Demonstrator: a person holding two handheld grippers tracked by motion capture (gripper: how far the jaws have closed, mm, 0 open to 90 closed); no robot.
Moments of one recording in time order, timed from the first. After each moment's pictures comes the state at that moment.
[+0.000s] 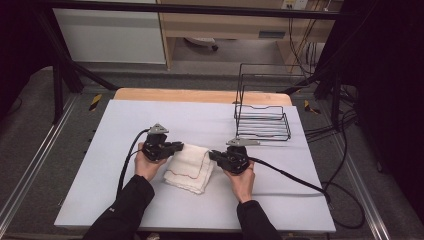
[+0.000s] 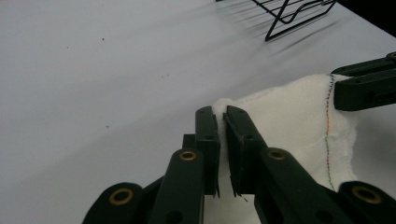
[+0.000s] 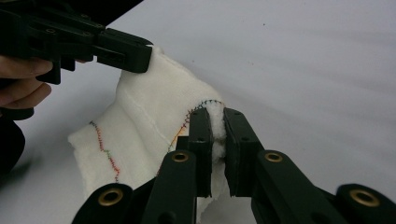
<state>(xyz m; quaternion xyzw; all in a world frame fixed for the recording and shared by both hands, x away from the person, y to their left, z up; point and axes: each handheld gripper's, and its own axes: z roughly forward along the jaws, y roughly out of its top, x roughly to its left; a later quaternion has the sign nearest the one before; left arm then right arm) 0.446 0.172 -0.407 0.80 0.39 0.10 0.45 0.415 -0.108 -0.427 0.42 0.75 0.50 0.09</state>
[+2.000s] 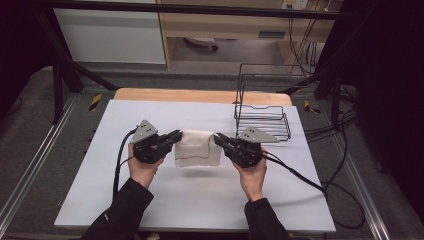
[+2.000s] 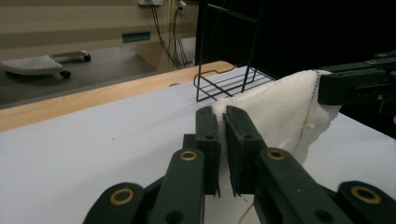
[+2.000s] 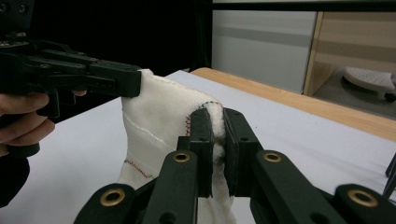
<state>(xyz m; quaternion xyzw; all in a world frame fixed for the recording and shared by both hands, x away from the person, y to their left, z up) 0.393 0.167 -0.343 0.72 0.36 0.20 0.56 0.387 -0.124 -0.347 0.33 0.72 0.58 0.20</state>
